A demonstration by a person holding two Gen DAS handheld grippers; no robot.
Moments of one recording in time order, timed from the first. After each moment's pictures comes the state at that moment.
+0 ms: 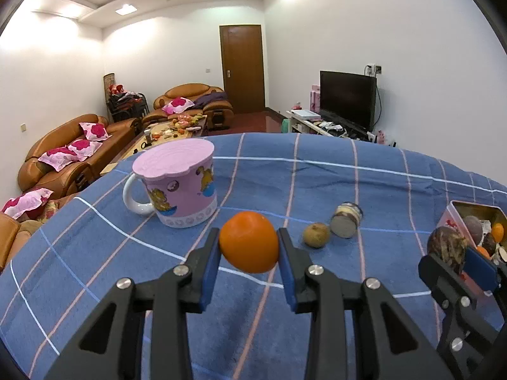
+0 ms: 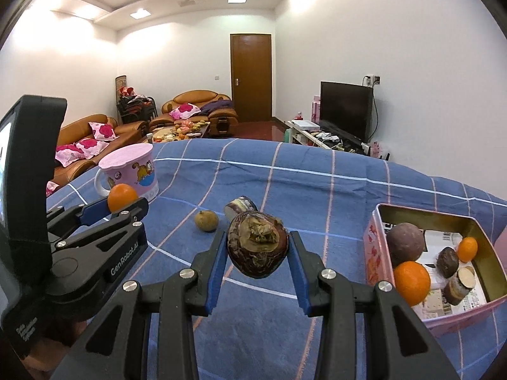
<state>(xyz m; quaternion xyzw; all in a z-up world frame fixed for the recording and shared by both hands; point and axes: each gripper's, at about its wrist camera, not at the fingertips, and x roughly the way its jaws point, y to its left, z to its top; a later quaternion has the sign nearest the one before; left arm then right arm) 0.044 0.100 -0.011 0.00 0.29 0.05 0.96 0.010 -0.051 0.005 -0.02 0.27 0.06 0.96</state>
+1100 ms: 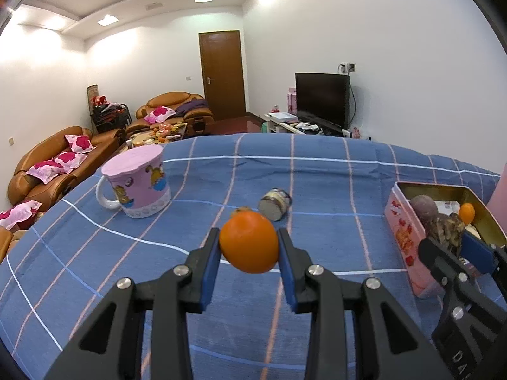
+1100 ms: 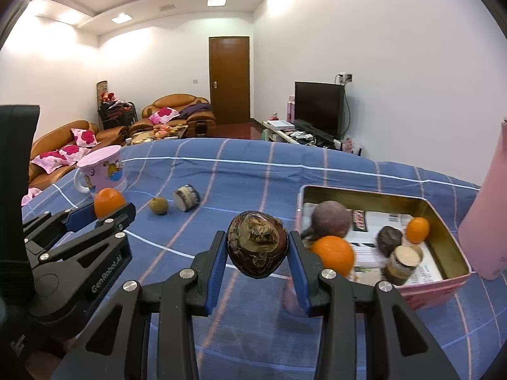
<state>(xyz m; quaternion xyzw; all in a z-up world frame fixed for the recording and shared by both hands) 0.008 0.030 -0.009 0.02 0.28 0.01 0.96 -0.025 -0.117 0.008 -0.01 0.27 0.01 0.96</state>
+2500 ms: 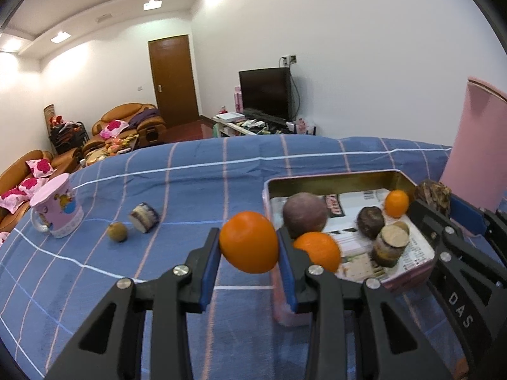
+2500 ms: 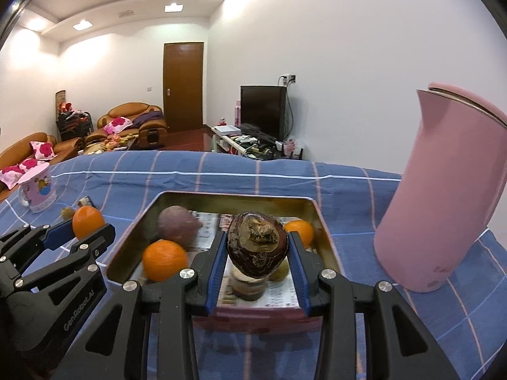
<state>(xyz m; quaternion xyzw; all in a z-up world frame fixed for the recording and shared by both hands) 0.005 -0.111 -0.009 0.06 0.28 -0.09 0.95 -0.037 -0.250 0.014 -0.01 0.25 -0.09 0.96</state>
